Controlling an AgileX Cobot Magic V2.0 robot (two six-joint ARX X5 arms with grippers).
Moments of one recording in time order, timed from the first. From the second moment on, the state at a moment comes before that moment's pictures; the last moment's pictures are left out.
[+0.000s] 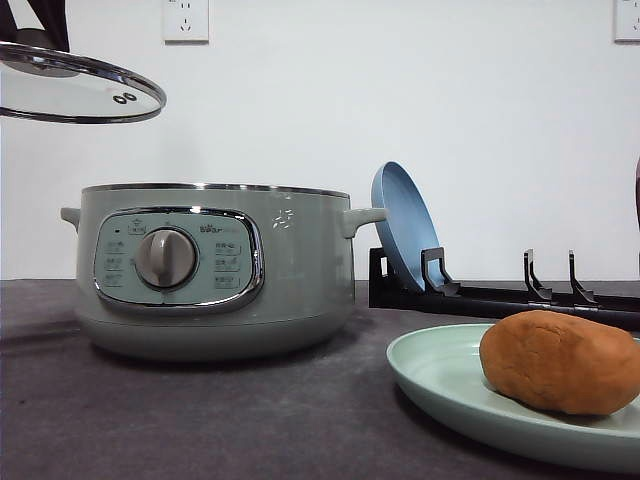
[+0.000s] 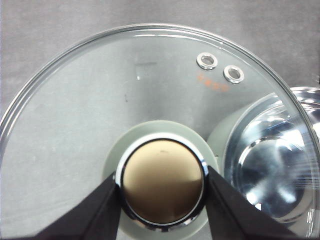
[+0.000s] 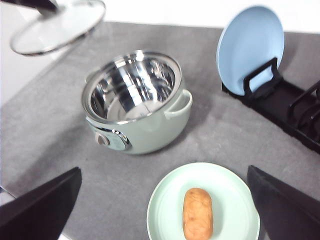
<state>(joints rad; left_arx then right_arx) 0.00 1.77 2.17 -1.30 0.10 0.11 0.54 0.60 1.26 -1.07 -0.10 0.26</state>
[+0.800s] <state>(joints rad) -0.12 1.77 2.17 -1.31 0.16 0.11 0.54 0.59 1.26 -1.07 -0.10 0.26</state>
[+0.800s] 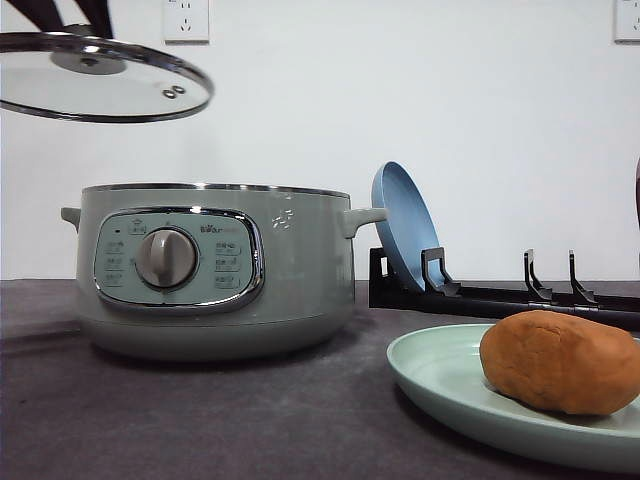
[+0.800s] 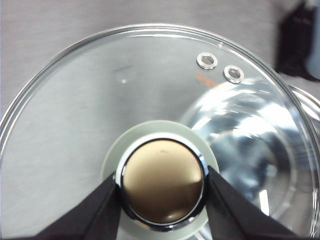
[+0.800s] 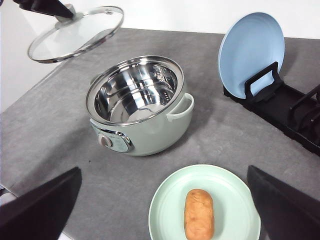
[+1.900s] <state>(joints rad) -0.42 1.77 2.08 -1.29 0.16 0.11 0.54 0.59 1.26 -1.01 -0.10 0.26</state>
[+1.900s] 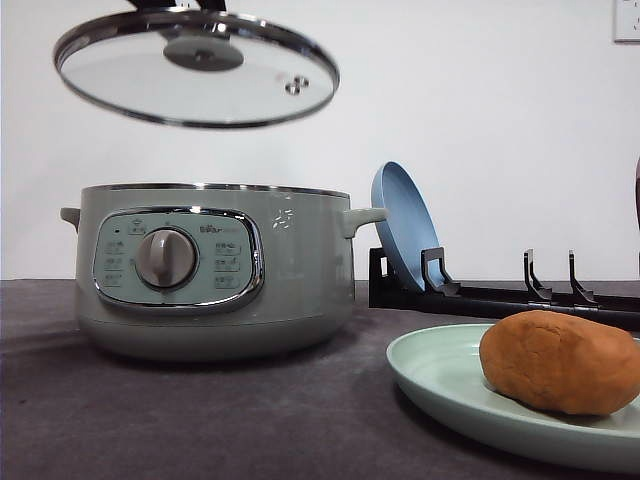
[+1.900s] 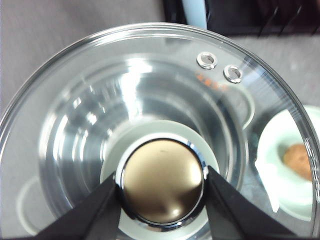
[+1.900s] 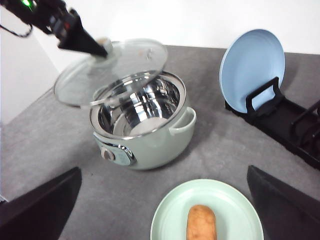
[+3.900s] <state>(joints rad) -0.44 1.81 1.82 -1.04 0.12 0.12 0.54 0.59 1.26 -0.98 -0.08 0.26</state>
